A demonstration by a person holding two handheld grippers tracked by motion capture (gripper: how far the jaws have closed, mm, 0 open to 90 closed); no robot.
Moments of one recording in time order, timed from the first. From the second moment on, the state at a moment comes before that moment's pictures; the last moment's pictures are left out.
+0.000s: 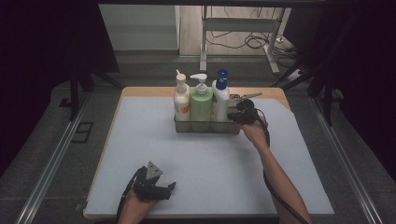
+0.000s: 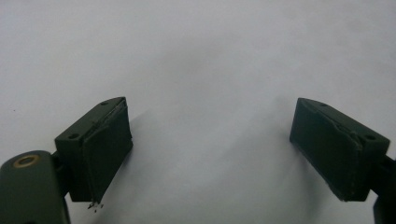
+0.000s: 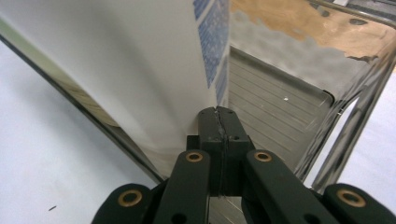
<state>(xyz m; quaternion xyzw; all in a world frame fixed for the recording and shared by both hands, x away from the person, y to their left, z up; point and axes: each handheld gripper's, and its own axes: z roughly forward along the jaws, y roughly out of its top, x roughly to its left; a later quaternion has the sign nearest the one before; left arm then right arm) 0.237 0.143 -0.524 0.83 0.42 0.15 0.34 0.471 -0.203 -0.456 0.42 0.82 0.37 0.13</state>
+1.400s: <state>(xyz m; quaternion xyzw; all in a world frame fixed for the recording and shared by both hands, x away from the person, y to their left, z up) 0.237 0.143 -0.524 0.83 0.42 0.15 0.34 0.455 -0.202 -0.446 0.40 0.83 0.38 0.12</state>
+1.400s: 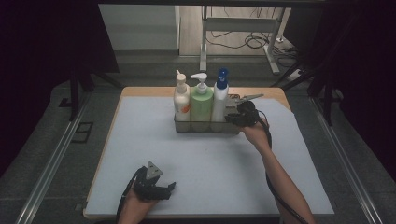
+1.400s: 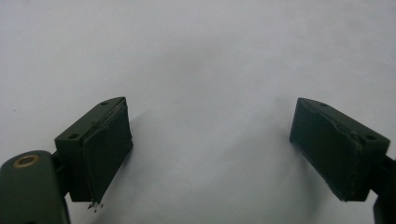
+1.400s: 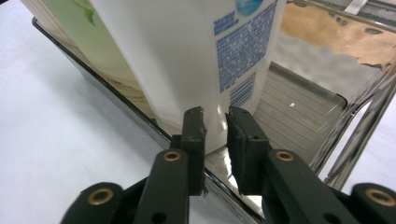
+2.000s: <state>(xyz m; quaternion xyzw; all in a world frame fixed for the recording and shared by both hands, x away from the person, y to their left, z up) 0.237 0.143 -0.524 0.83 0.42 0.15 0.34 0.438 -0.206 -0.433 0.39 0.82 0.39 0.14</state>
